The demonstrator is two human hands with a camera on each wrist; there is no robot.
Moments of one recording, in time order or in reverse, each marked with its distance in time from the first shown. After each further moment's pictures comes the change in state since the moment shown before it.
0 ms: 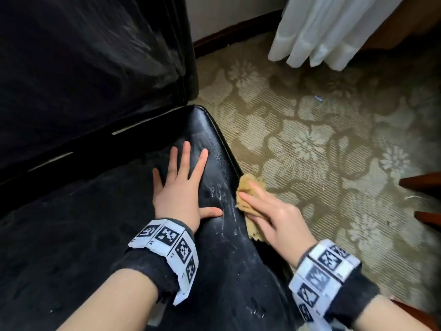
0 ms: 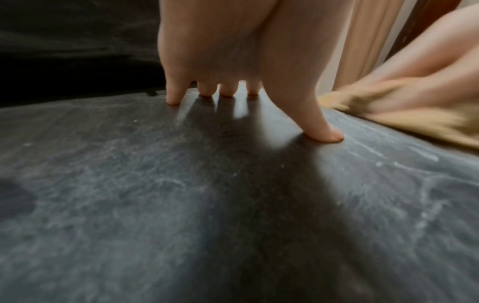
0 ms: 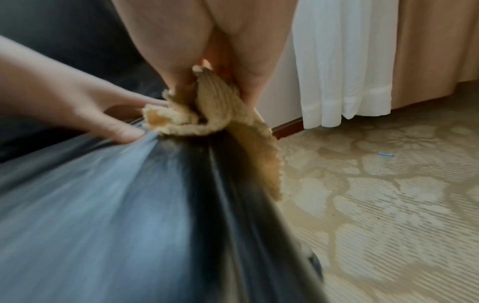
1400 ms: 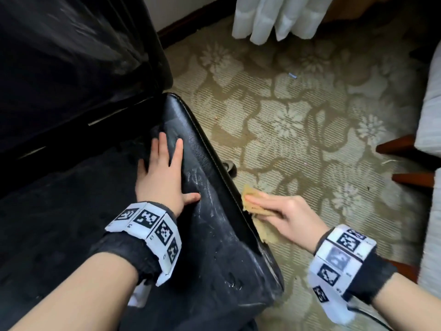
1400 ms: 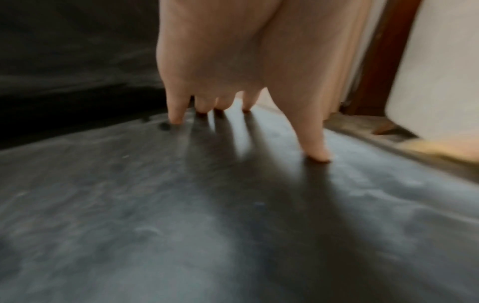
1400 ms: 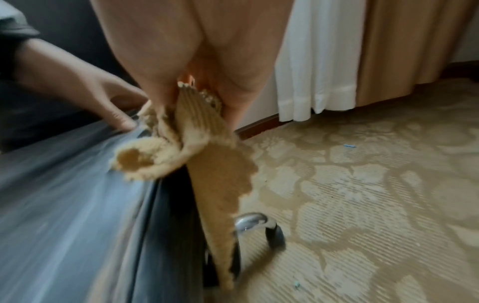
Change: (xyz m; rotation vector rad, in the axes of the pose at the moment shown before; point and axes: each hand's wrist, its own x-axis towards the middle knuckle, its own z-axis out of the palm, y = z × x) left_hand -0.014 0.023 -0.008 -0.007 -0.068 0.046; right_hand -0.061 0.043 -0.021 0.074 -0.142 0.059
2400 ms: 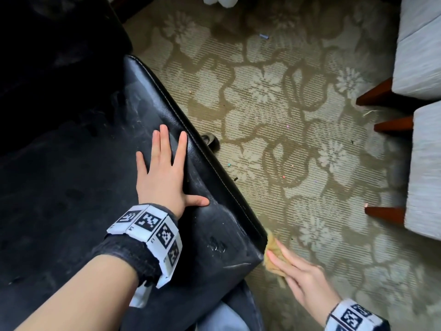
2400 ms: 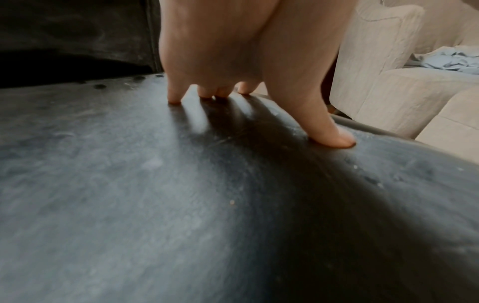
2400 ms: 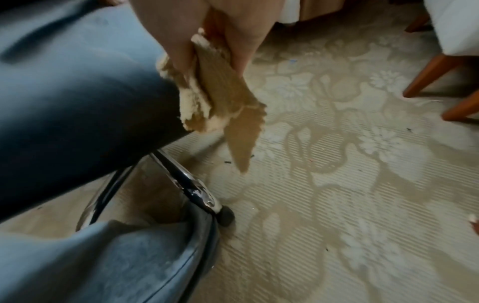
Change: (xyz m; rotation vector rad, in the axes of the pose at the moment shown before) left_hand -0.036 0.035 0.057 0.139 -0.021 0.136; right_hand -0.186 0.045 0.138 -0.049 0.220 0.149
